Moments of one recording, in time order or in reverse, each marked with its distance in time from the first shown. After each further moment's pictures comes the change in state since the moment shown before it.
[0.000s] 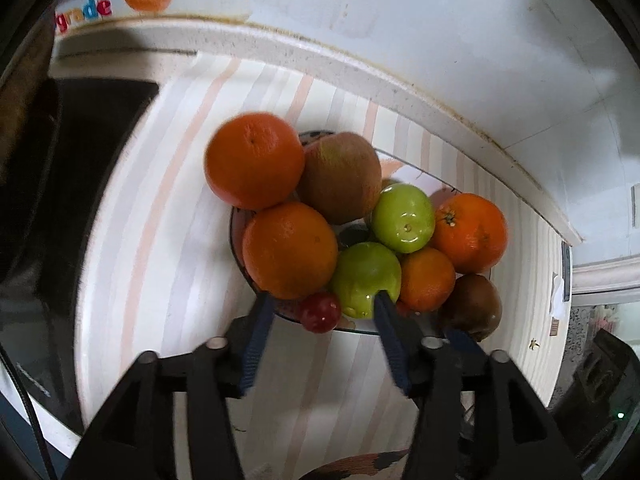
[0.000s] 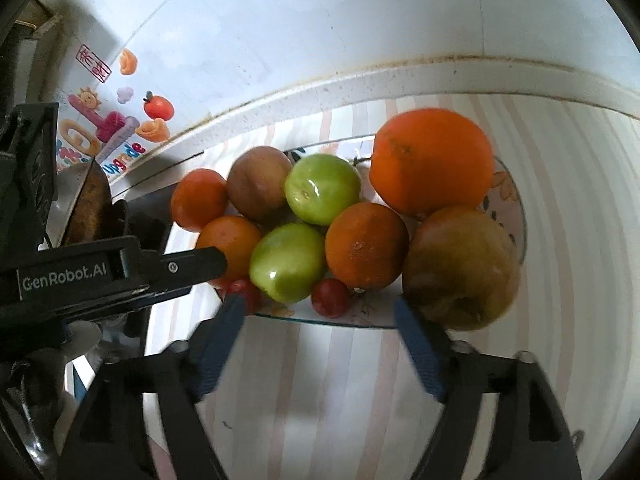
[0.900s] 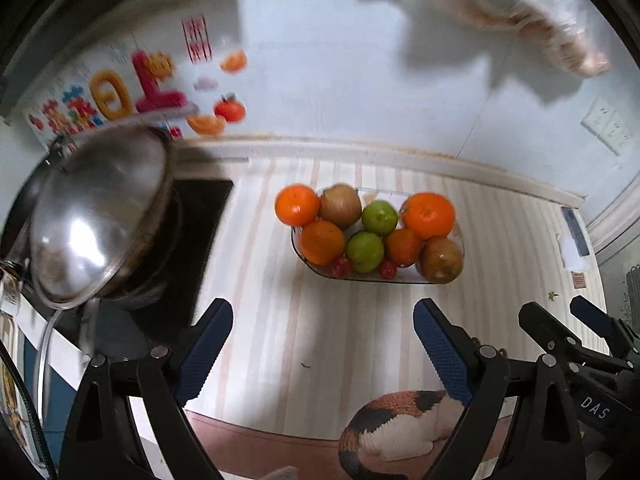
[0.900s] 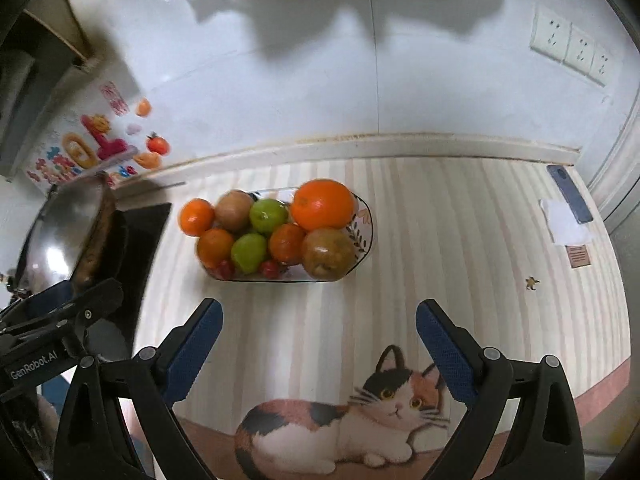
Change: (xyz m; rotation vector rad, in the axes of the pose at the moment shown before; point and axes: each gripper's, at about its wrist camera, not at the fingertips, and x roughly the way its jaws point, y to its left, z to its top) left arm -0.165 -0.040 -0.113 0.228 -0.321 0.217; right arm -0.198 0.012 -0.038 -0.040 -0.138 -0.230
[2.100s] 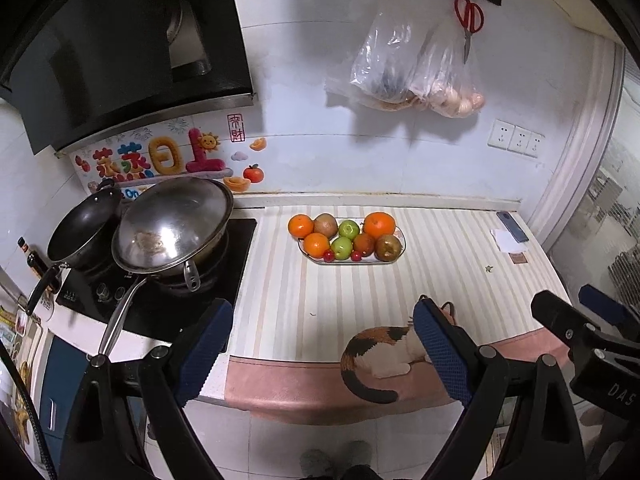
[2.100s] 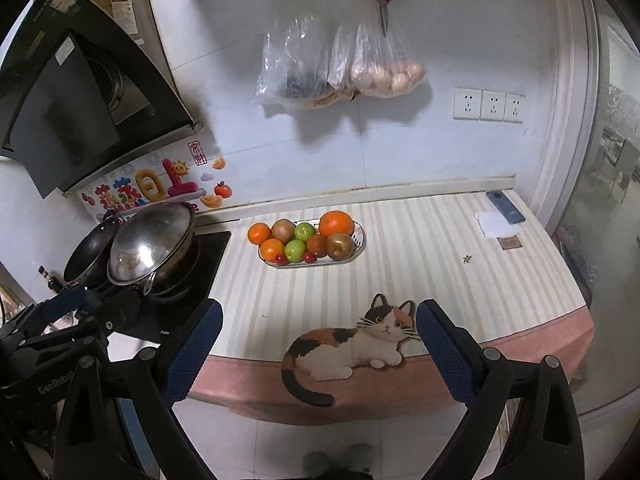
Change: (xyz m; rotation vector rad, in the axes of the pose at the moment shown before) left arm -0.220 0.013 -0.134 0.059 -0.256 -0.041; right arm -0.275 0.030 -0.159 0.011 -0.252 0.009
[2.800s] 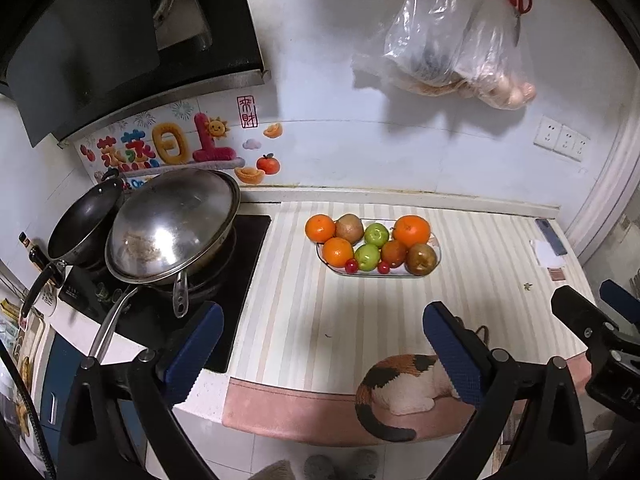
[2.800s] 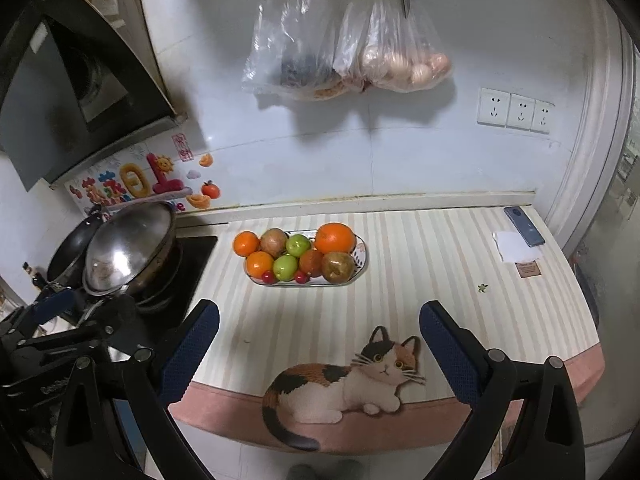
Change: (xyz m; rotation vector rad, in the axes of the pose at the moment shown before) left arm 0.092 0.000 0.033 -0.034 0.051 0.097; right arm 0.115 -0.008 0.056 -0.055 0.030 0.001
